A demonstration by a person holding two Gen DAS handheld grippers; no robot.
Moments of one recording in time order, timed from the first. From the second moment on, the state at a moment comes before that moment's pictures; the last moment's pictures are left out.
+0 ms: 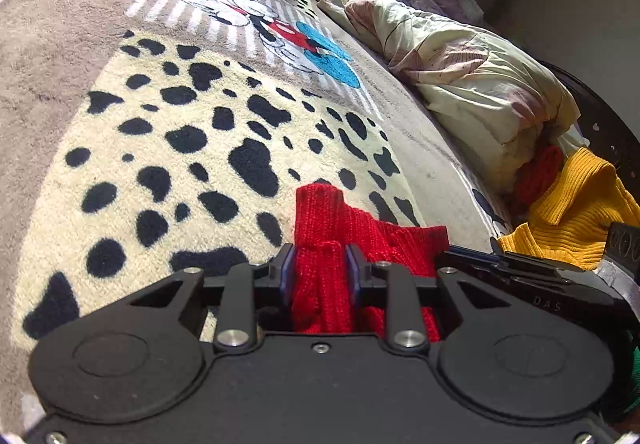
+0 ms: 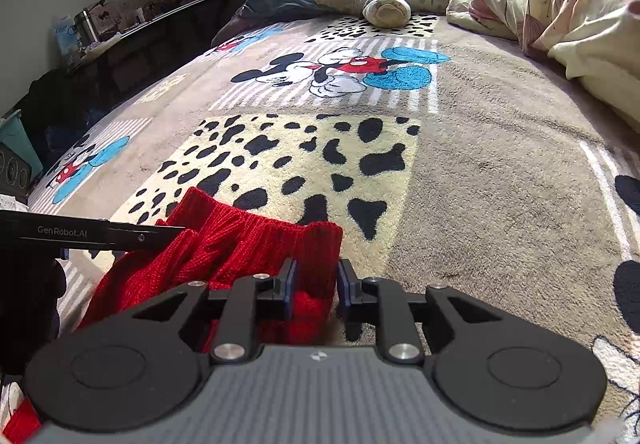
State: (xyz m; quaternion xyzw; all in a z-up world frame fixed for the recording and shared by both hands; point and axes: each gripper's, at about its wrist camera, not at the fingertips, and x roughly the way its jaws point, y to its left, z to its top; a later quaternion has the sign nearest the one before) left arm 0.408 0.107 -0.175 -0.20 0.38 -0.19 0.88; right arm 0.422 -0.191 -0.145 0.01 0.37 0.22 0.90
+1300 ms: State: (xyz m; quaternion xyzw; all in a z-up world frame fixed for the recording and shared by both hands) left arm 0.132 0.046 -0.159 0.07 0.29 -0.23 0.93; right arm 0.142 -0.194 -0.157 -0.01 0.27 0.25 0.93
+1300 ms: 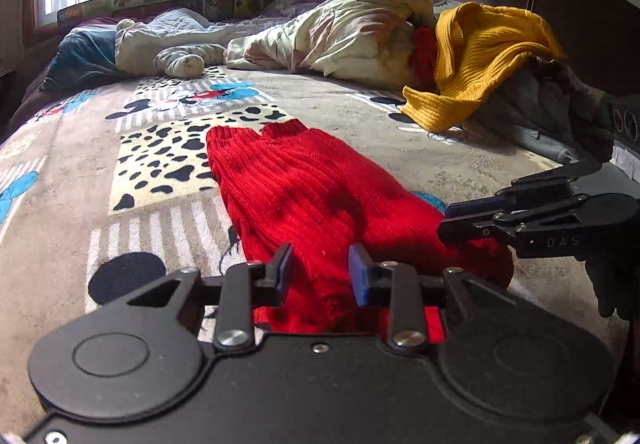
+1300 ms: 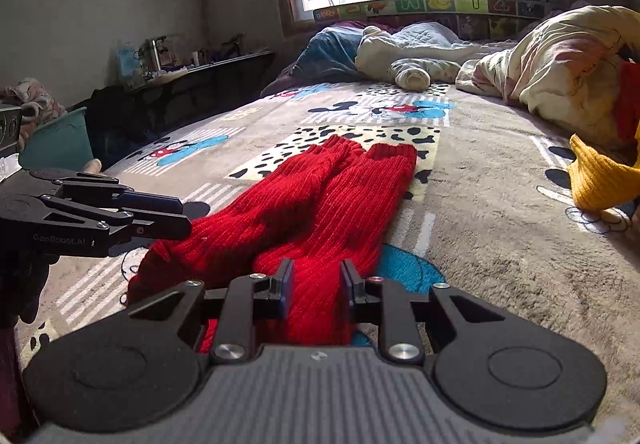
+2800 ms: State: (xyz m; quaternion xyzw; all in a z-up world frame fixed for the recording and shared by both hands) left arm 0.156 0.045 -0.101 0.14 0.25 -0.23 0.93; right arm 0.115 -0.161 -0.122 -0.14 0.23 0.23 0.93
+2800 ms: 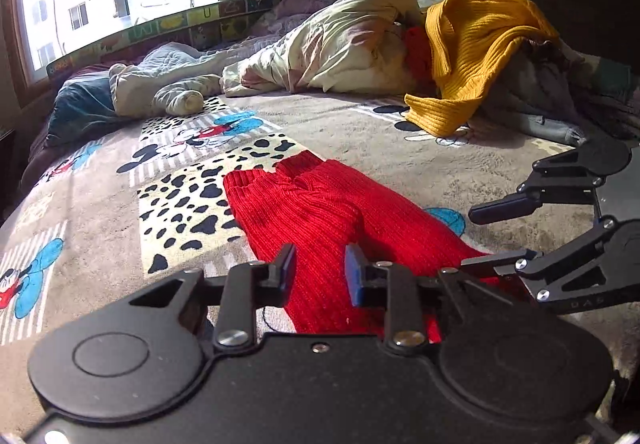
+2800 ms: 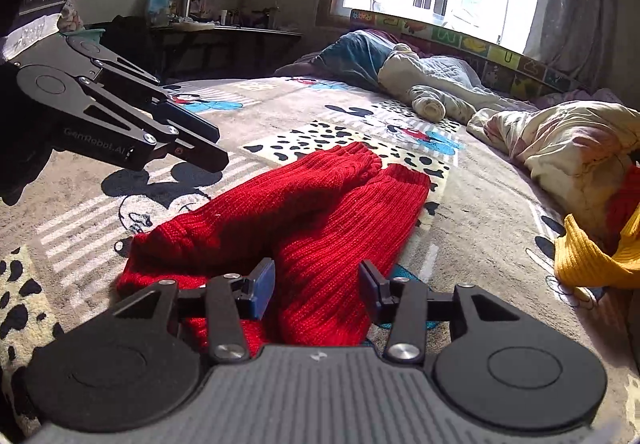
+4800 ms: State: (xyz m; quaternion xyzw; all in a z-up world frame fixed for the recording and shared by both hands) left arm 0.092 0.058 -0.220 0.66 -0.08 -0.38 0.64; right arm 0.058 -0.145 -0.200 -0.55 0.03 0.28 0.79
